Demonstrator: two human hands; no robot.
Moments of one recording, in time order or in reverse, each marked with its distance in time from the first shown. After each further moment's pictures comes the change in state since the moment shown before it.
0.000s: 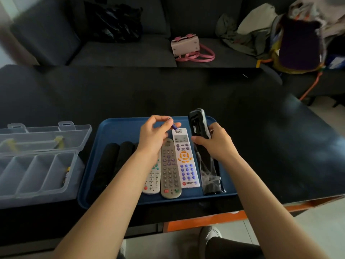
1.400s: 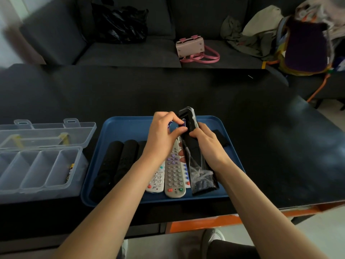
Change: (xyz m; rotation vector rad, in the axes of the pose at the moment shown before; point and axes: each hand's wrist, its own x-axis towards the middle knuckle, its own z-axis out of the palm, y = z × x) left_hand 0.012 -0.018 -0.008 0.787 0.000 0.588; right_hand -0.022 -0.020 0.023 0.596 -0.222 -0.015
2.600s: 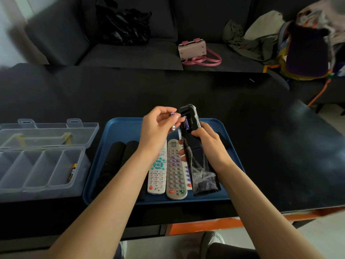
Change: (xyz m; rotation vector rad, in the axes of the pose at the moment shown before) left_hand 0.005 0.012 -0.017 -0.692 0.087 -0.274; right_hand -0.001 -0.005 0.003 0.029 -0.002 -0.007
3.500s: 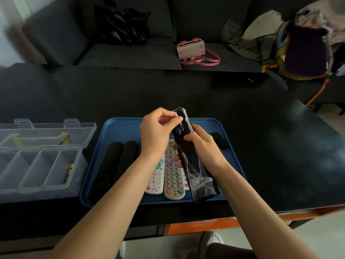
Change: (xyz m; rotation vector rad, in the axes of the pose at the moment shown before) left_hand 0.002 -0.010 0.007 0.383 0.136 0.170; right_hand -0.006 0.000 0.002 -0.024 -0.082 -0.016
